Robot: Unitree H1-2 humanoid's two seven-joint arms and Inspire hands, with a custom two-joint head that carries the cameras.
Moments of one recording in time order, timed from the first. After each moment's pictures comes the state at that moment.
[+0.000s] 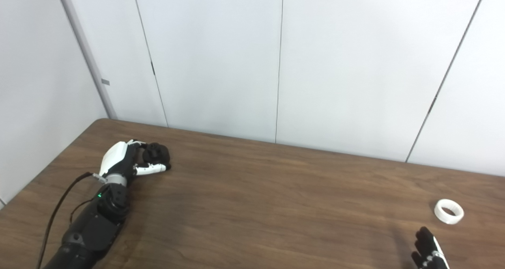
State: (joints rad) left arm -0.48 0.45 -0.02 0.56 0.43 0.29 0.22; right arm 0.18 -0.16 -0.09 -0.17 0.20 -0.10 0.16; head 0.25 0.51
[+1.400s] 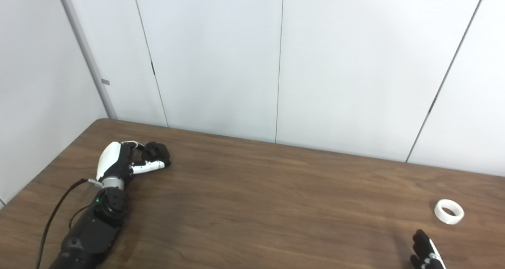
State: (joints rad) left arm -0.45 0.43 0.04 0.57 0.37 0.18 0.31; right arm 0.18 -0.16 -0.09 -0.18 0.18 -0.08 0.15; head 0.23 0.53
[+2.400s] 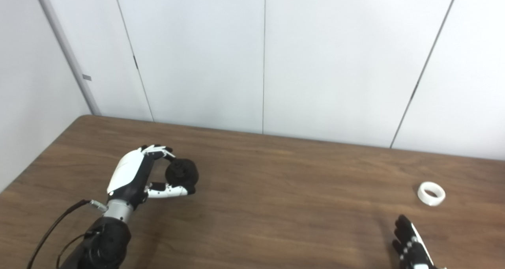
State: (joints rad) left arm -0.14 0.36 -0.12 -0.18 0.58 0.30 0.09; right arm 0.20 -0.15 -0.08 -0.21 0.17 -0.05 0.13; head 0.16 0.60
